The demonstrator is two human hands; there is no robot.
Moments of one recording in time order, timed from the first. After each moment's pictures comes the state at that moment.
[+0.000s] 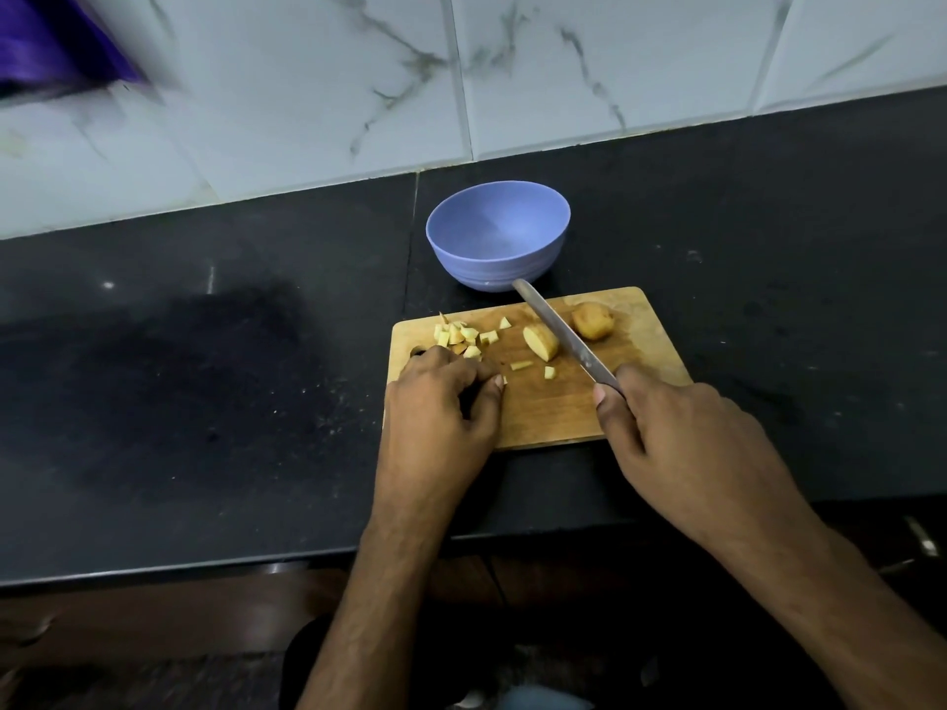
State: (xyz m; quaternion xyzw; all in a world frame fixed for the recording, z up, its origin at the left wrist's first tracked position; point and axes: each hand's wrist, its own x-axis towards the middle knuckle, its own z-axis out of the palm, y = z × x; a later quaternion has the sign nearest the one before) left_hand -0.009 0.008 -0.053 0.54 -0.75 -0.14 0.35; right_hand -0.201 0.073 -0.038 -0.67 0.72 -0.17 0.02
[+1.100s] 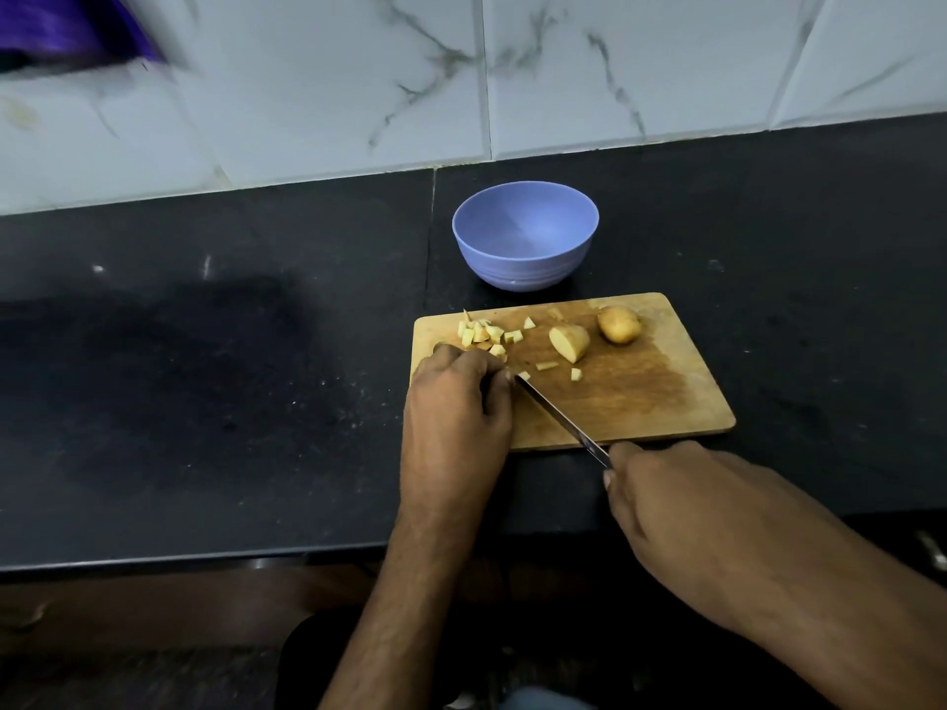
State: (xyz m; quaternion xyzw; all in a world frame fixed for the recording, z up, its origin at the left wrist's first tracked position) left_hand -0.005 0.007 -0.057 0.56 -0.72 -0.13 0.39; right_hand -0.168 0.099 -0.009 -0.71 0.69 -0.01 0.13
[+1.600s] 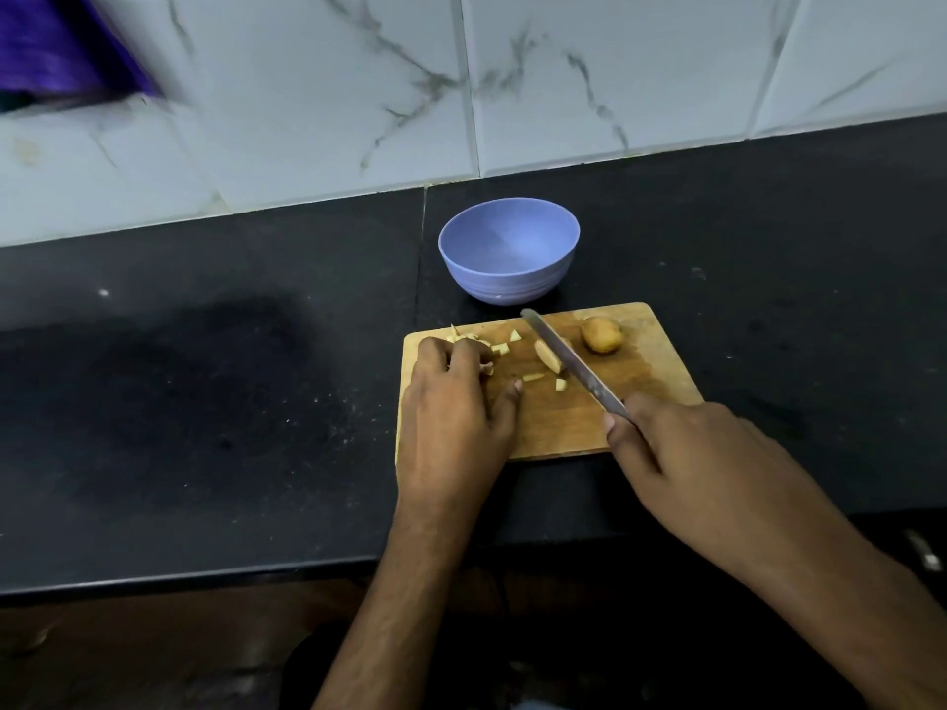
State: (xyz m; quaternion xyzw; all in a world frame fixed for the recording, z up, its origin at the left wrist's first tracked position) left_hand -0.015 0.001 -0.055 0.58 -0.73 -0.12 0.33; right_hand -0.188 0.089 -0.005 -0.68 0.72 -0.12 0.08
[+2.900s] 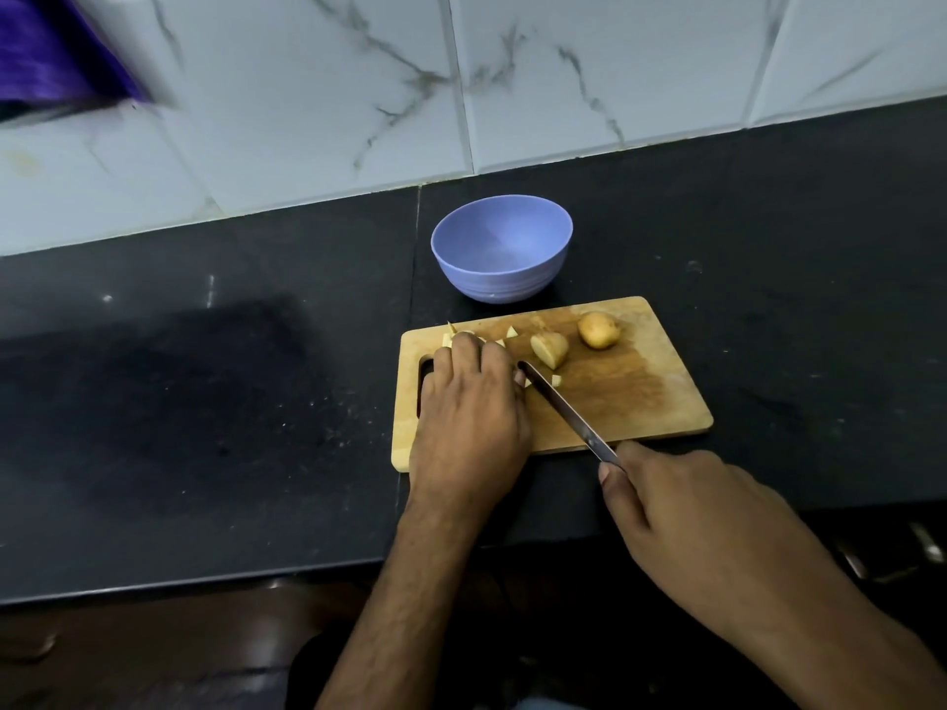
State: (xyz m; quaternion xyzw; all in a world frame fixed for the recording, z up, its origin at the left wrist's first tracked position) left_hand -0.031 -0.004 -0.064 0.54 -0.80 0.00 0.27; right_hand -0.181 0.112 -0.023 -0.67 0.73 -0.11 0.09
